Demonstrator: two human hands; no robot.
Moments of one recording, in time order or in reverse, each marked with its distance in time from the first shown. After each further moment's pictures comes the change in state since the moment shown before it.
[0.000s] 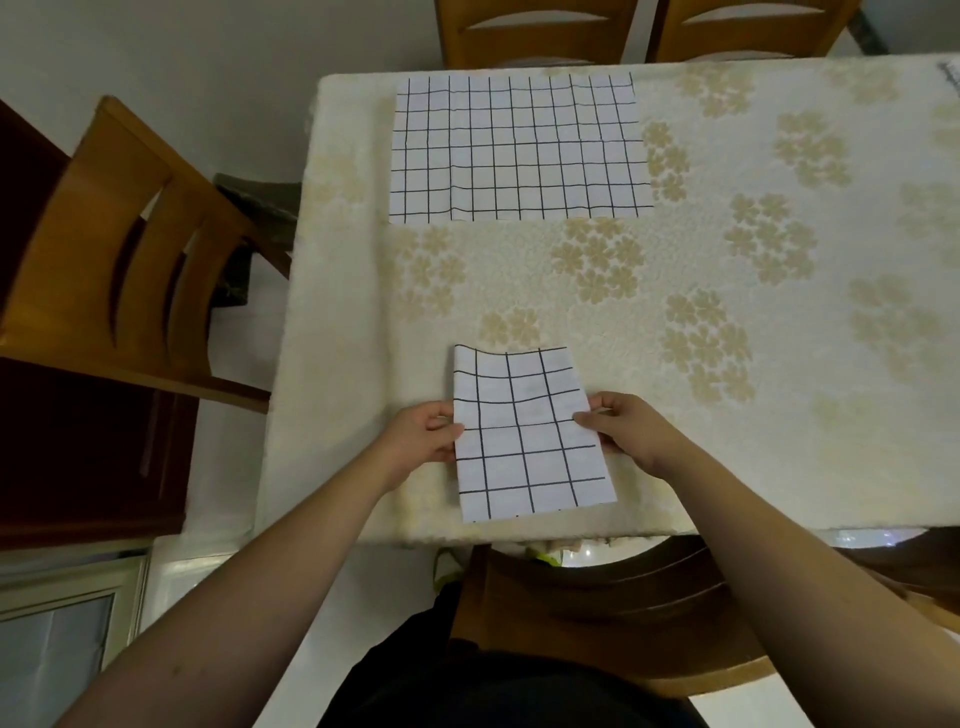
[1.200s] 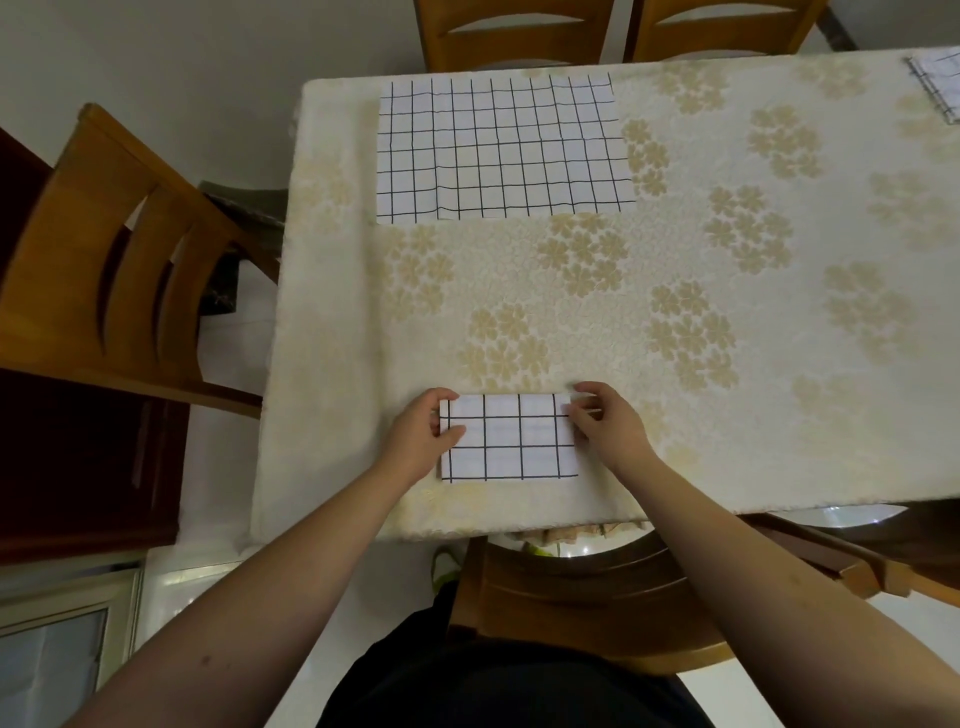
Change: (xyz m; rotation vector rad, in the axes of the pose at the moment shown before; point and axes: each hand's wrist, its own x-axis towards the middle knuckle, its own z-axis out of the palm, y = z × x) left_hand 0.005 -0.013 0.013 0.455 0.210 0.210; right_hand -0.001 0.027 0.027 -0.202 0.375 -0.163
